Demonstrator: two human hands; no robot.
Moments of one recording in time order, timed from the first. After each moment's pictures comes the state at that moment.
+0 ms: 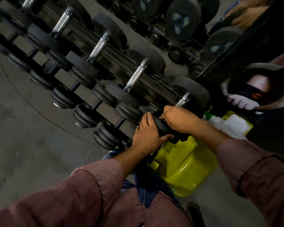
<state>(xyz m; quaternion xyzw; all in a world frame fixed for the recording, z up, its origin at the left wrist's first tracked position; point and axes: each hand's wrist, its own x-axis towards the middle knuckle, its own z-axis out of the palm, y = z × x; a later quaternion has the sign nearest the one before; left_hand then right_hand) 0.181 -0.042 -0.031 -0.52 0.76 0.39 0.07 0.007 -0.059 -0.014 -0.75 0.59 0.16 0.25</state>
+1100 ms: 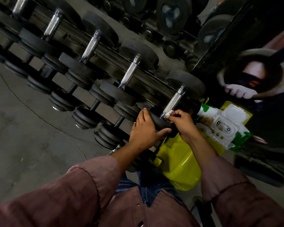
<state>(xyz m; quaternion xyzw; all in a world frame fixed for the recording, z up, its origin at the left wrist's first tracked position) 0.180 -0.040 -0.035 -0.52 0.76 0.37 0.08 0.019 0.002 -0.069 -0.14 0.77 -0.41 0.48</state>
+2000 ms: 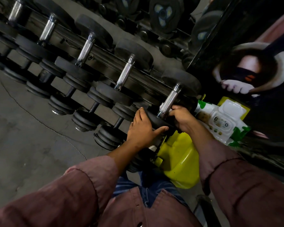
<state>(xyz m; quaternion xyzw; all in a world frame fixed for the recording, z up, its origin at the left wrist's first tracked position) 0.179 -0.040 -0.036 -0.52 0.77 0.36 0.09 0.001 -0.016 -0.073 -0.07 0.69 -0.40 0.60</state>
